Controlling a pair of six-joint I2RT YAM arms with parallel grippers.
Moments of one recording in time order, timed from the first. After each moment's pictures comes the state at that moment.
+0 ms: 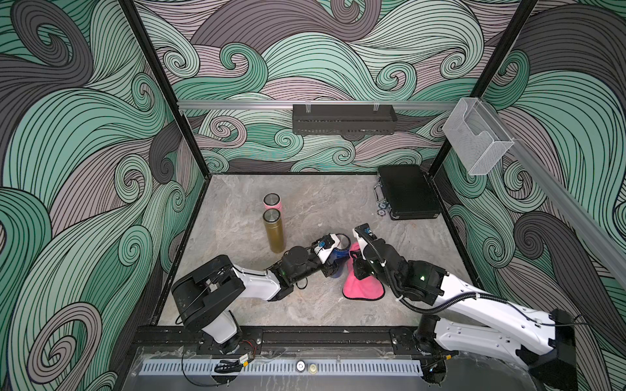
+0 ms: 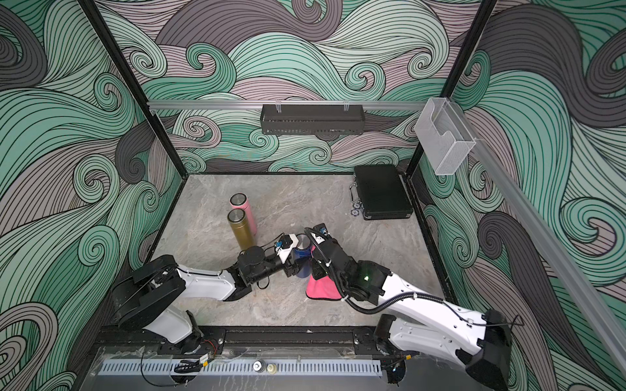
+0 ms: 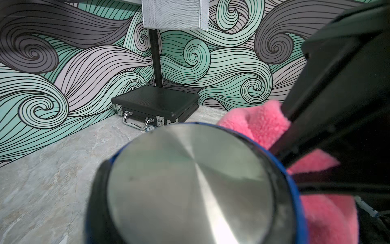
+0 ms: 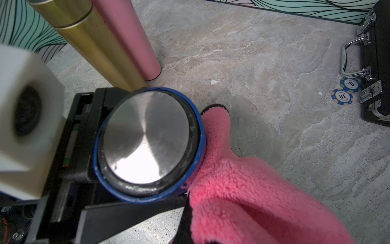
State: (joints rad) left arm -0.93 1.57 0.49 1.00 0.12 0.04; right arm 1.01 0.95 0.81 -0.55 0.35 0.42
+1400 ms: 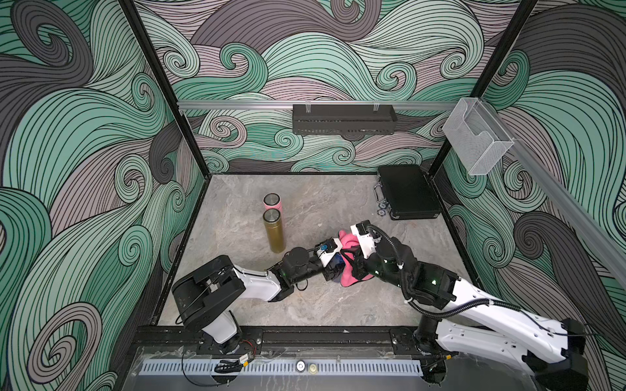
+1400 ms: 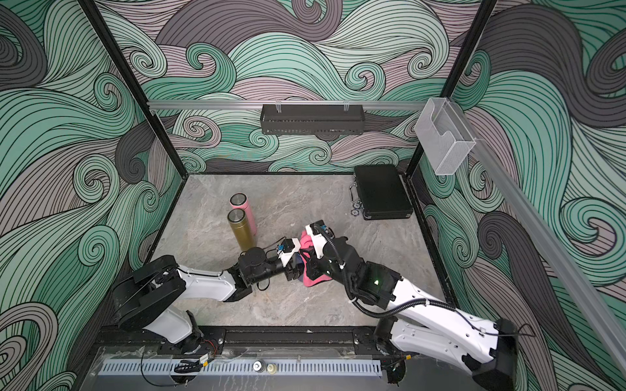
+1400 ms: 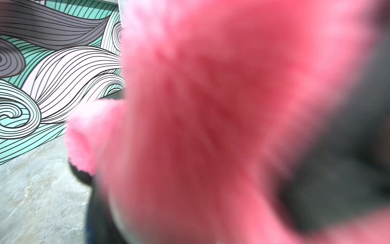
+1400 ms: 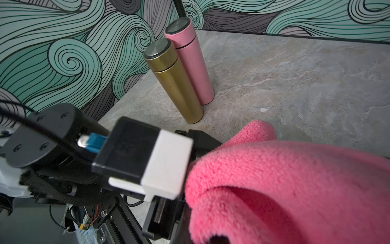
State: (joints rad) left arm -0.94 1.57 0.49 1.00 0.20 0.03; right arm 1.06 0.93 0.81 -0.38 0.15 0.39
